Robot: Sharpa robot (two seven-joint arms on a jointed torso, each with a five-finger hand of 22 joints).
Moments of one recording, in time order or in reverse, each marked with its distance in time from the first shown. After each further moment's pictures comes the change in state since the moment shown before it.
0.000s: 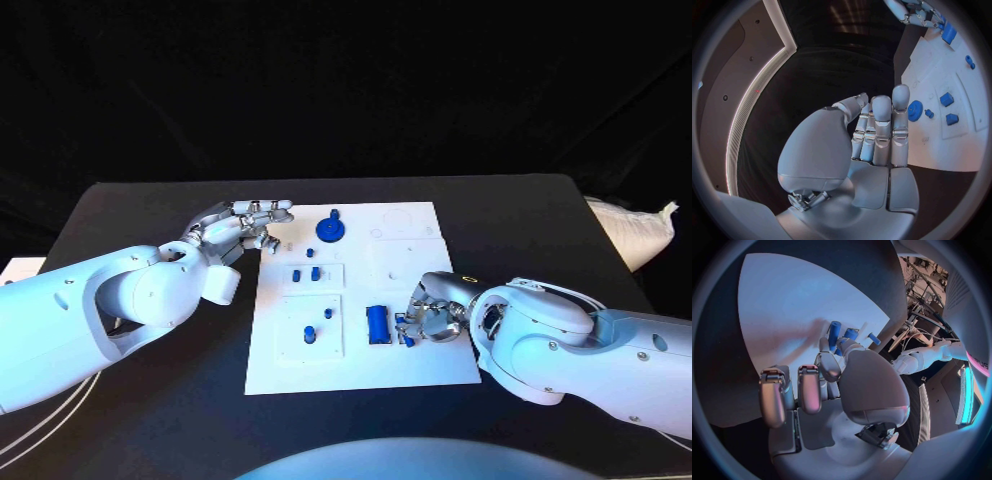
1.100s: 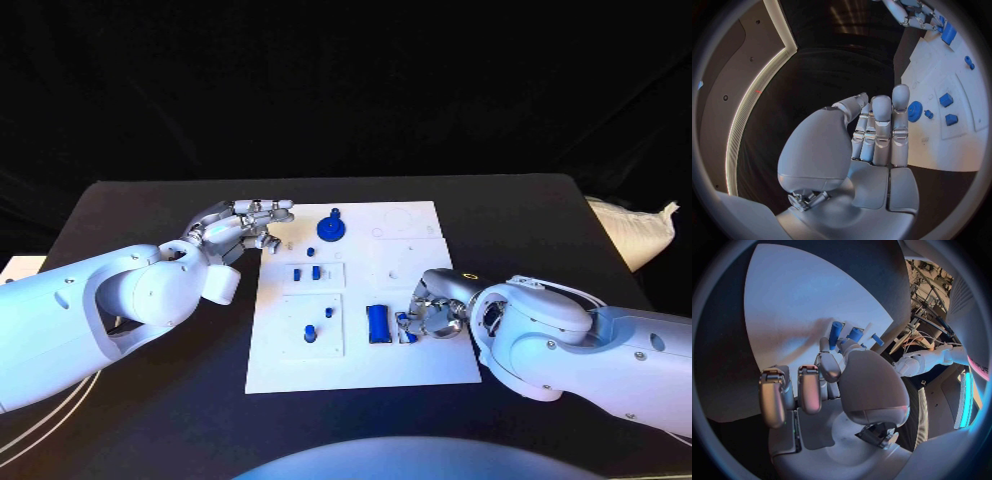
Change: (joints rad) left arm 0.000 -0.001 0.000 0.001 -0.005 0.007 -0.002; left_hand 0.000 0.000 -0.003 -0.003 0.000 0.000 0.000 0.000 0.000 -0.004 0.004 0.005 0.000 0.000 0.000 0.000 -0.004 0.000 0.000 0.000 -0.006 -0.001; right arm 0.000 0.004 0.000 -0.017 -0.038 0.010 -0.001; right_hand -0.002 0.001 -0.013 0.013 0.000 0.000 0.000 0.006 0.004 0.003 0.004 0.009 0.007 0.000 0.000 0.004 0.000 0.000 0.000 0.000 0.000 0.001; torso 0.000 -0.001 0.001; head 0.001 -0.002
